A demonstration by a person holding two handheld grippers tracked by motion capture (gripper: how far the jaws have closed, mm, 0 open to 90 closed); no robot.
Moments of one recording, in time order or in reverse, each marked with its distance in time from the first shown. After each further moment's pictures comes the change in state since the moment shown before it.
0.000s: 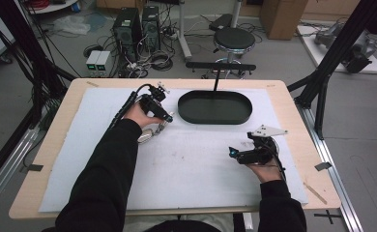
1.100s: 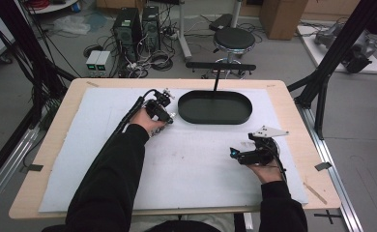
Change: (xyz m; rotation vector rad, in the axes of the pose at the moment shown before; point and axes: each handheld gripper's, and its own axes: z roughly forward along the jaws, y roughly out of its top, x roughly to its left) left arm -0.006 -0.002 0.027 0.036 0.038 -0.005; right arm -0.002 -0.004 -0.001 0.001 0.000 0.016
